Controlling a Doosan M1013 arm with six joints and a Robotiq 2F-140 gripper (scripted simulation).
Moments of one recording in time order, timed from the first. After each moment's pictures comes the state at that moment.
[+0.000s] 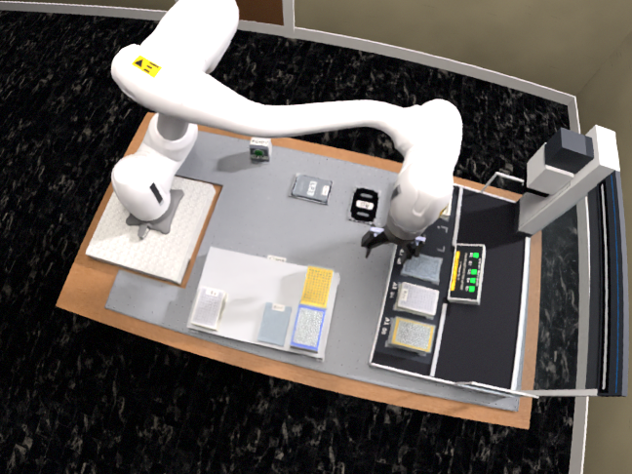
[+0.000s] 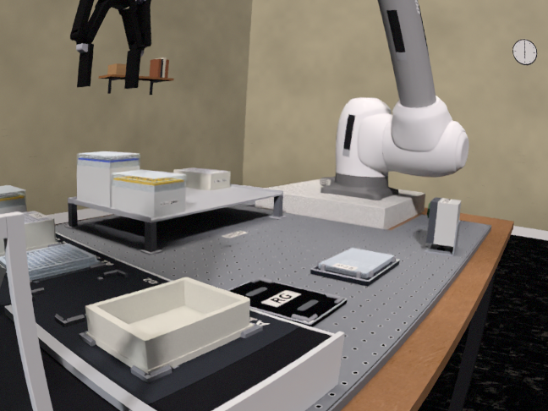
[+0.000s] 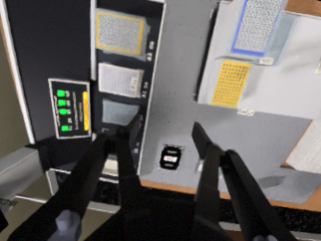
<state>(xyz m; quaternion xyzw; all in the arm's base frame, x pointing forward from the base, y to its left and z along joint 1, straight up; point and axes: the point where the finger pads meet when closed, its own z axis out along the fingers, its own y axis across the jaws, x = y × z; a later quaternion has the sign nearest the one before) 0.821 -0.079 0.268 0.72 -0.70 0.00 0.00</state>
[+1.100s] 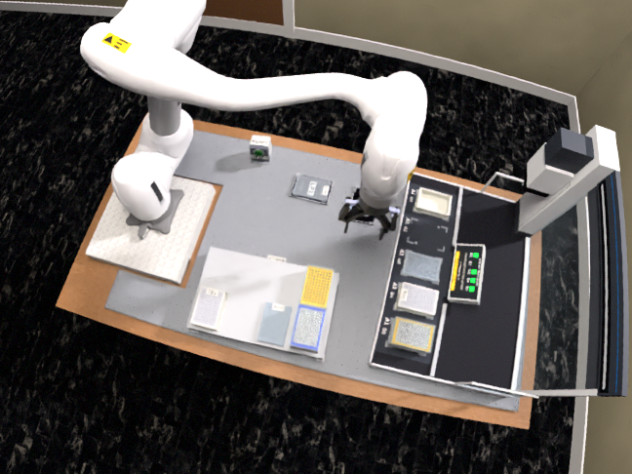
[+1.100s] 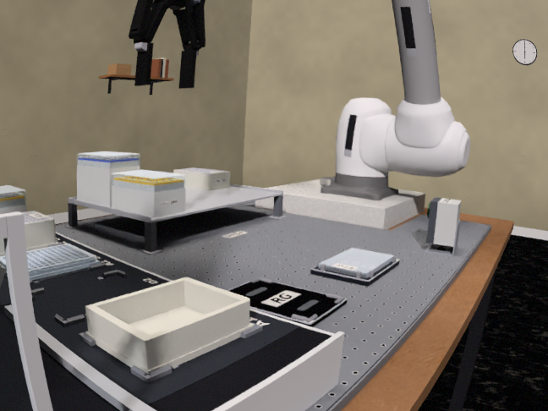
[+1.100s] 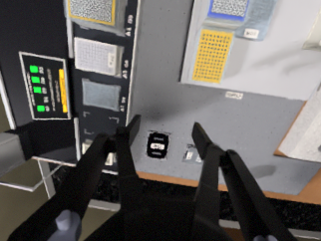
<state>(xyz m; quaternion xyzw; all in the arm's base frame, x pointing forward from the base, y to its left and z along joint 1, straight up) 0.749 -0.020 0.268 0.72 -0.70 0.00 0.00</state>
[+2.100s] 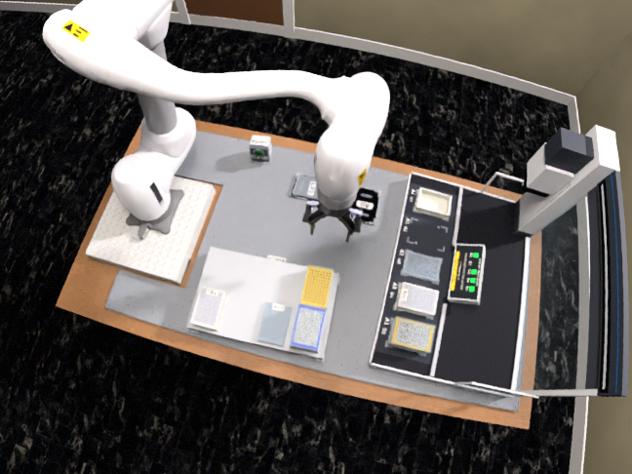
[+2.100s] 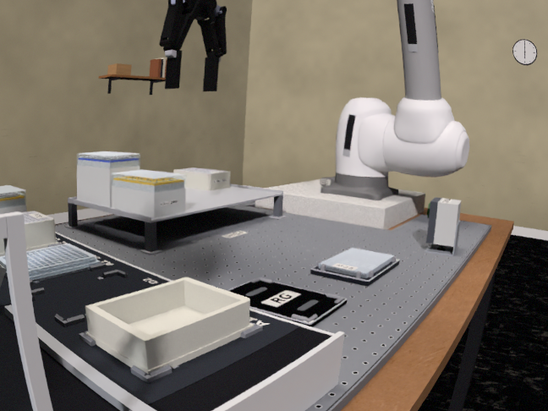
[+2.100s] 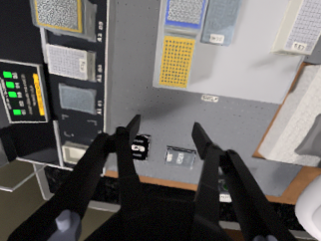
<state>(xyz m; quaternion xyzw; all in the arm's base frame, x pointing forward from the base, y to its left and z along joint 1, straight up) 0.658 -0.047 0.268 0.72 -0.70 0.00 0.00</state>
